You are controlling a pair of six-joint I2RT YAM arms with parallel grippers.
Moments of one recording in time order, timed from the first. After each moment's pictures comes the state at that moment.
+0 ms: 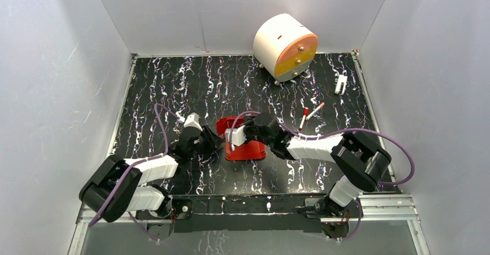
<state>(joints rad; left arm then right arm) -0.56 1.25 0.28 0.40 -0.03 -0.87 0.93 1.58 0.72 0.44 0.05 -1.22</state>
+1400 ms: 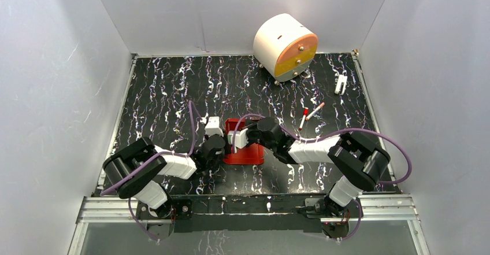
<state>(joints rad) -0.89 1.53 0.35 0.67 -0.51 -0.61 0.93 1.59 0.65 0.55 0.04 -1.15</state>
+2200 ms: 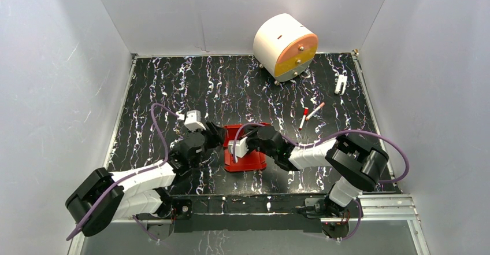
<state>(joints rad) -0.80 1.11 0.29 0.52 -0.47 -0.69 0.99 1.59 0.56 0.67 0.06 -1.21</state>
